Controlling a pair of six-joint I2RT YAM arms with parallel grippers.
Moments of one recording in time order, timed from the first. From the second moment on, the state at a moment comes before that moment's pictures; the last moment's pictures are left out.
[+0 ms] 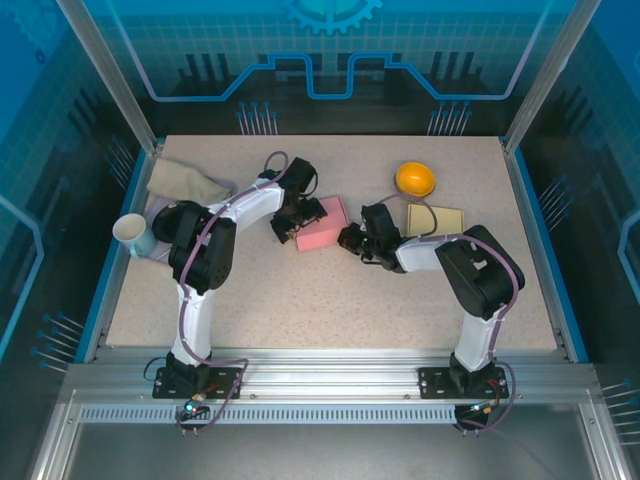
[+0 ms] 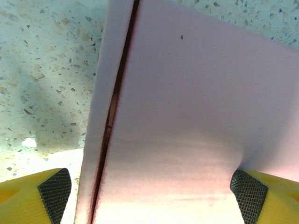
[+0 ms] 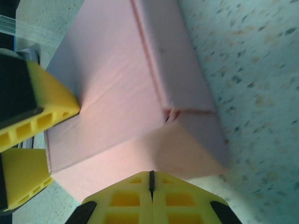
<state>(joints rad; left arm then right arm) -0.42 2.13 1.66 -0.84 0.09 -1.03 0.51 1.86 0.86 0.31 -0.20 0.93</state>
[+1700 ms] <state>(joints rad) -0.30 2.29 1.75 -0.51 0.48 -0.48 0.38 2.07 1.10 0.20 -0.46 0.78</state>
